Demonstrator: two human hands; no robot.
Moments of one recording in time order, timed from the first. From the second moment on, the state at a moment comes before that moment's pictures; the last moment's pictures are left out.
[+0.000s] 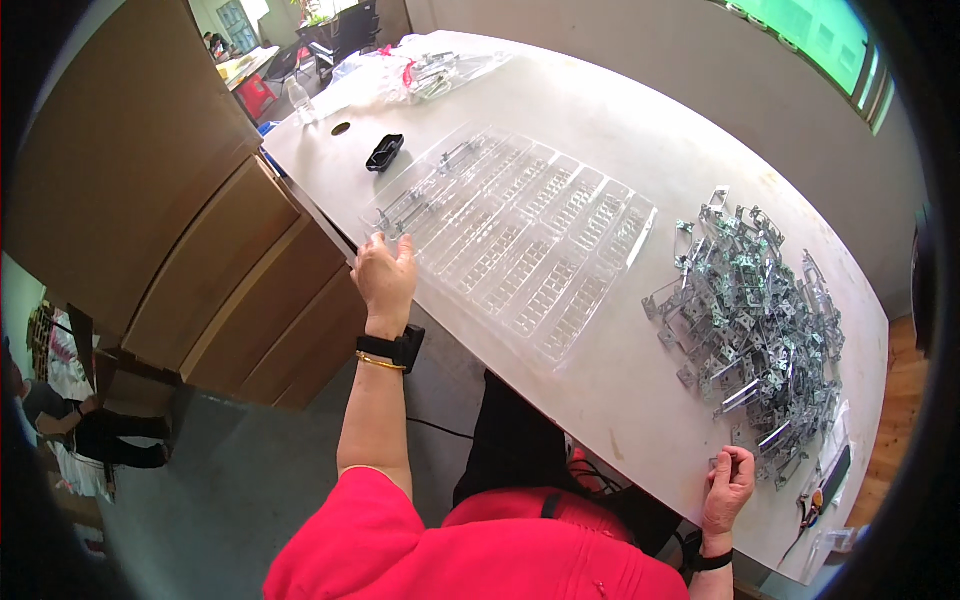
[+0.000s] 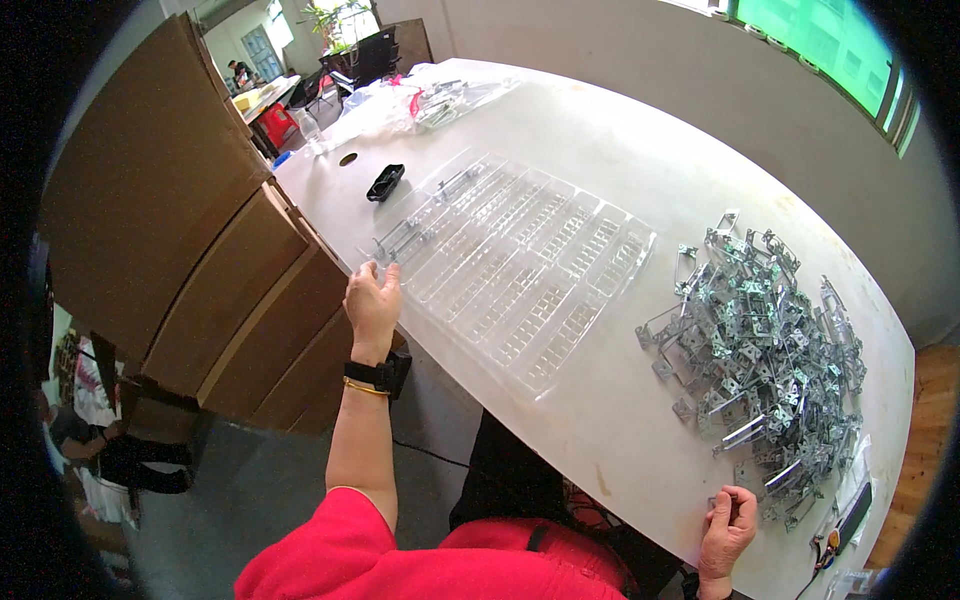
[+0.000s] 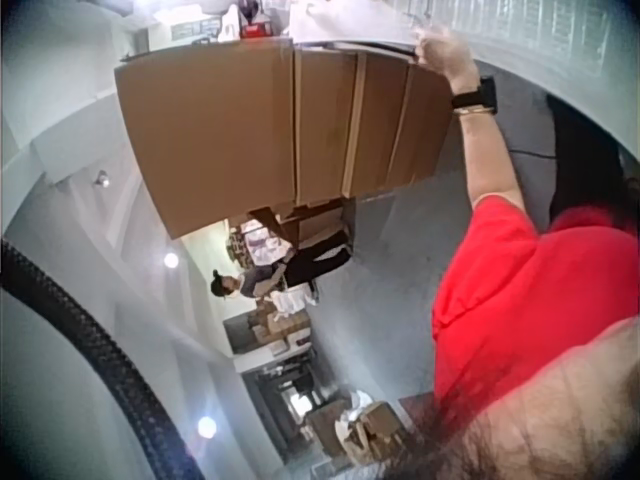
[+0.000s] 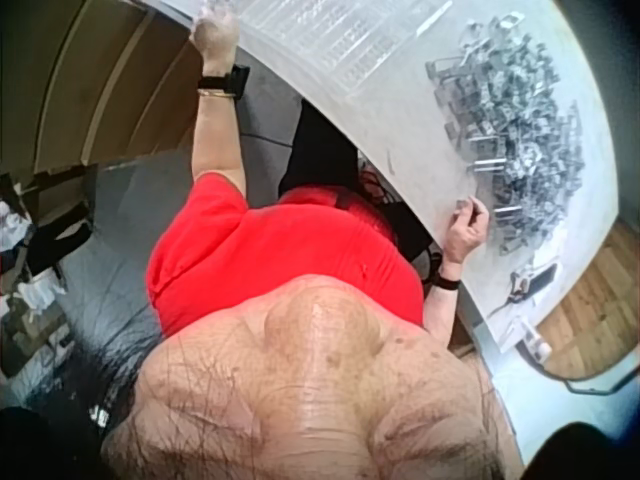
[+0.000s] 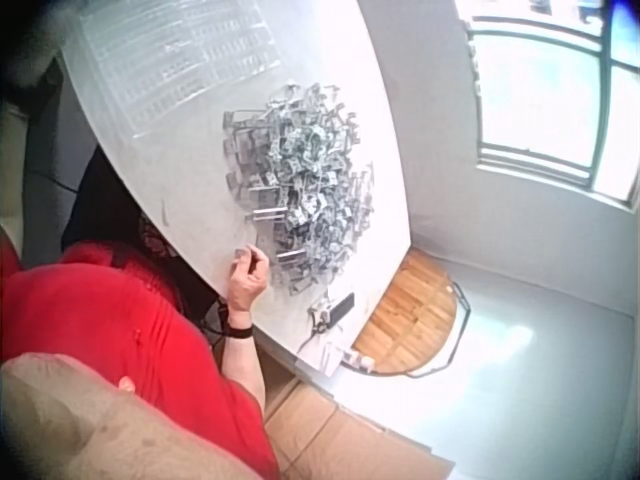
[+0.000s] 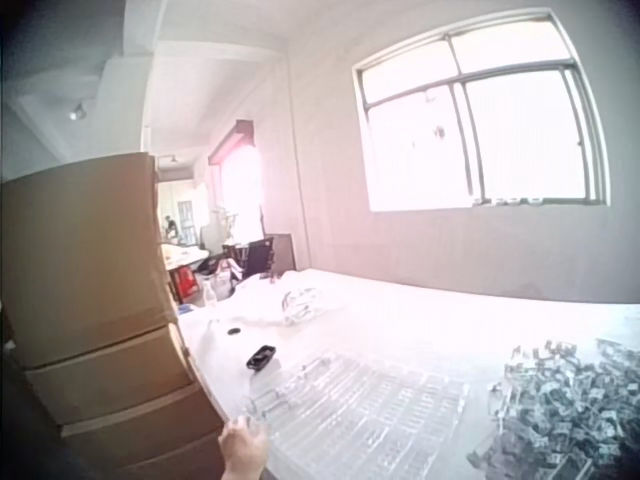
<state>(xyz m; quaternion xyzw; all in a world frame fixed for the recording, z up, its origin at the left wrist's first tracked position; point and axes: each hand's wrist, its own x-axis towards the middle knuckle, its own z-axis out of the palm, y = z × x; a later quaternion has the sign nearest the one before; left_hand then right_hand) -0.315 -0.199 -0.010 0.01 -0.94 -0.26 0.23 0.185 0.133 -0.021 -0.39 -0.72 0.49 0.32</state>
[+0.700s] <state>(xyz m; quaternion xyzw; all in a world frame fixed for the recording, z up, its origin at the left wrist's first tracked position) -0.327 -0.202 -0.018 -0.02 -0.93 -0.30 0.21 0.184 0.130 -0.016 -0.38 -0.72 0.50 0.31</state>
